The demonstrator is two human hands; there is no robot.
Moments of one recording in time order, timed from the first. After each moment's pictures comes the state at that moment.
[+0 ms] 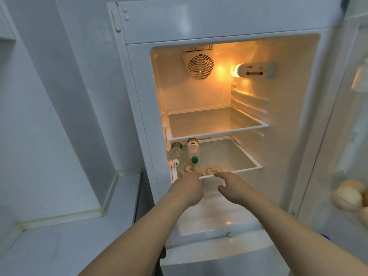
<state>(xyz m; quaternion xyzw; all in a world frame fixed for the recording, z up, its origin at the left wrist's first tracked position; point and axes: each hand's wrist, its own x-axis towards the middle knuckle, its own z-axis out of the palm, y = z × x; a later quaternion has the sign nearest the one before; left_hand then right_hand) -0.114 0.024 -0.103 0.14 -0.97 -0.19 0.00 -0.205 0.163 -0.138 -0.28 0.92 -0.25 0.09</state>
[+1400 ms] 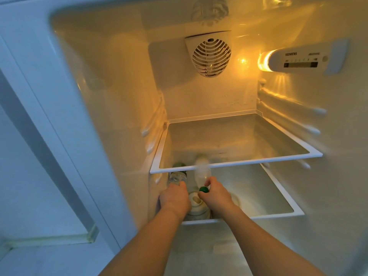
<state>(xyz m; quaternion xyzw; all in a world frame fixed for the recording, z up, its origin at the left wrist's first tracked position) -0.309 -0.075 -0.171 0.30 -0.95 0.04 -0.02 -0.397 0.020 -0.205 -0.22 0.89 -0.38 0.15</state>
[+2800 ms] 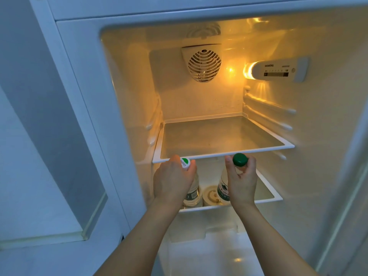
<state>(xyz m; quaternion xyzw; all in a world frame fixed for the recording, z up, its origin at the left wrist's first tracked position) -0.243 -0.023 -0.094 0.27 -0.89 -0.17 0.31 -0.342 0.102 -0.149 -0.16 0.66 -0.71 -0.20</state>
